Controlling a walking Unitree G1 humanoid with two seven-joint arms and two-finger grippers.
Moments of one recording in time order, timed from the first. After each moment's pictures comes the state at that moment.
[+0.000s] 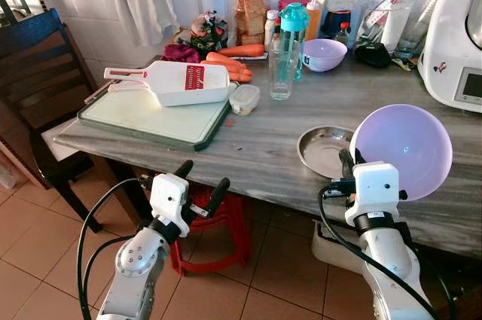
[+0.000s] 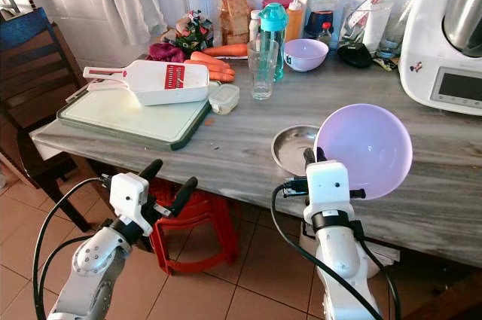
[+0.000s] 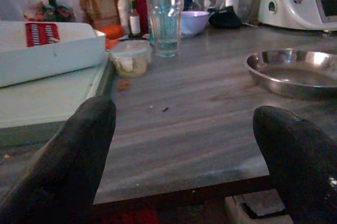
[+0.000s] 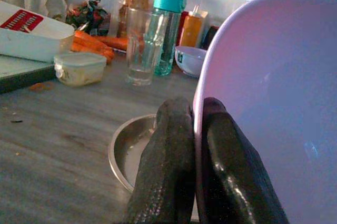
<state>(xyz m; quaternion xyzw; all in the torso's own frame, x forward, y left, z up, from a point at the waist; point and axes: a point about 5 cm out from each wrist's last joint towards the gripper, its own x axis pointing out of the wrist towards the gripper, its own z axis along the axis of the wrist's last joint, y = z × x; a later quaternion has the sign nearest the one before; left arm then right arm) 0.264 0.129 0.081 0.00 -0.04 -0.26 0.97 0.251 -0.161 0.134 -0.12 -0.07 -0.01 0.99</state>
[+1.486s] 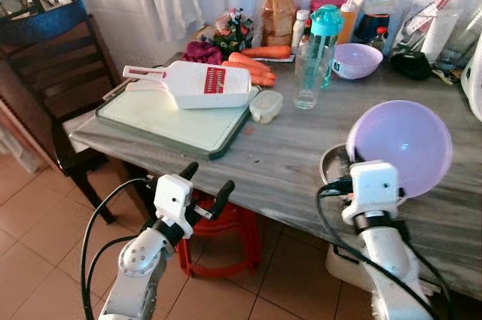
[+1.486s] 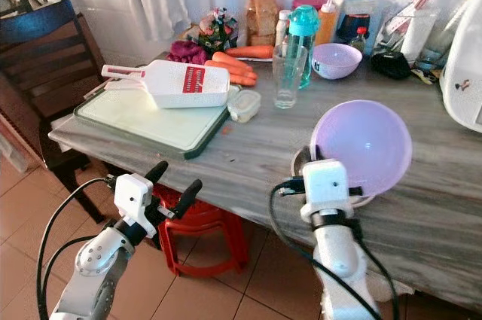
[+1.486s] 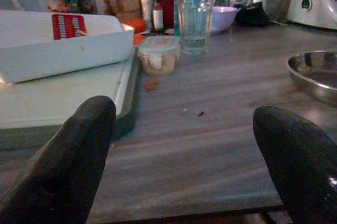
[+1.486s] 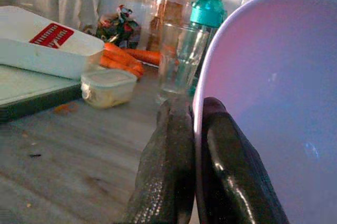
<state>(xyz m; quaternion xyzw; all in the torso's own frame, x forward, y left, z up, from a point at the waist) 0.263 0.126 0.080 -0.01 -0.04 -0.26 0.96 0.251 -0.156 0.136 -0.13 -0.08 0.00 0.99</state>
